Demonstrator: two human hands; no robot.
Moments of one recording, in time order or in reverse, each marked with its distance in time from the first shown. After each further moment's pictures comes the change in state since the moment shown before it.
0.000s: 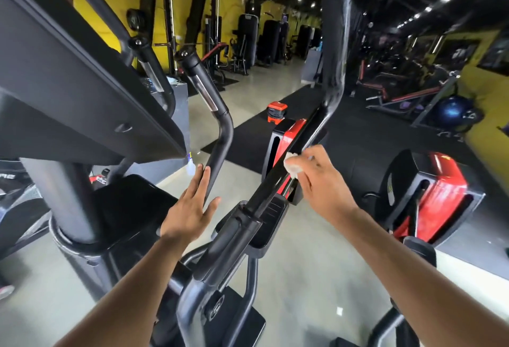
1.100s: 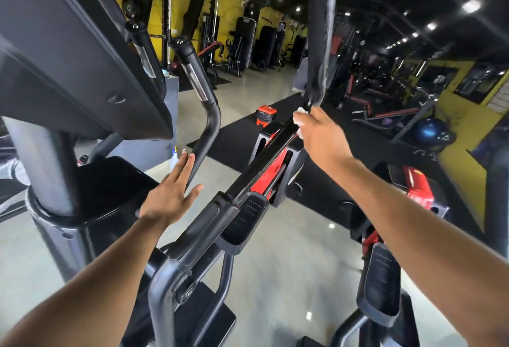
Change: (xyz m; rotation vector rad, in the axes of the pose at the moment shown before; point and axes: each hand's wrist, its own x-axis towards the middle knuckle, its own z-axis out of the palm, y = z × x) left_hand -0.006 0.012 -0.010 0.009 -0.021 -0.053; right_hand 0.070 0.037 -0.054 -0.492 -0.030 -0.040
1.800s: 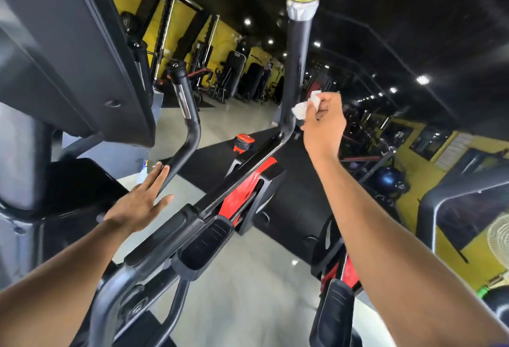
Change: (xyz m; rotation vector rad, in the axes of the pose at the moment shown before) left_hand 0.003 -0.003 0.007 -0.092 -0.014 0.002; right_hand 0.034 0.001 -0.092 0.678 0.488 0.365
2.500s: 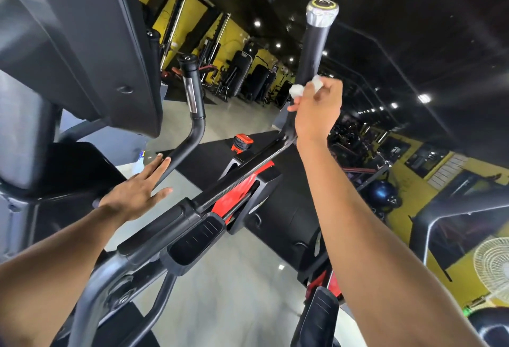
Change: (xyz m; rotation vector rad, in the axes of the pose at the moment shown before) left_hand -0.003 0.005 -0.007 -0.035 -0.005 -0.013; right_hand 0.008 -0.054 0.028 0.361 0.084 0.098
